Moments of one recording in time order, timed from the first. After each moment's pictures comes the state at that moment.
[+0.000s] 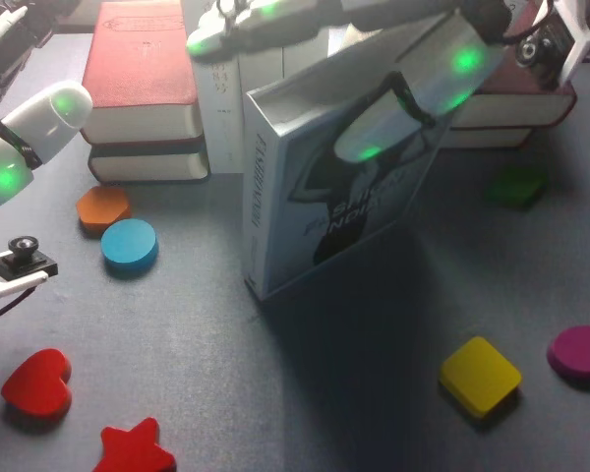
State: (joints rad) left arm 1.11 -1.20 1.41 -0.33 -1.52 0.06; right arm -0.07 -1.26 1.49 -1.86 0.77 0.78
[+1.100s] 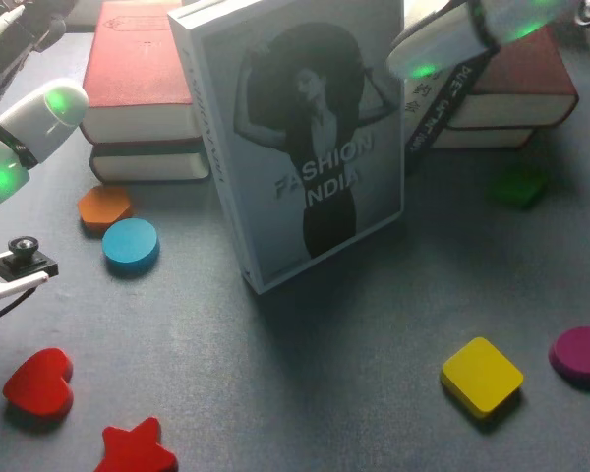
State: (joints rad) left arm 1.11 -1.20 1.41 -0.34 -1.54 0.05; right arm -0.07 -1.07 1.42 -1.50 0.71 0.51
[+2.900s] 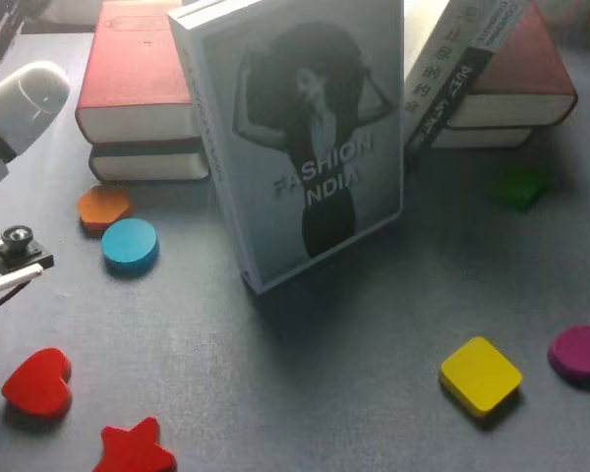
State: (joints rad) left arm 1.11 -1.16 1.35 -0.29 -1.62 0.08; right arm -1.13 -0.79 1.08 0.12 1.57 -0.37
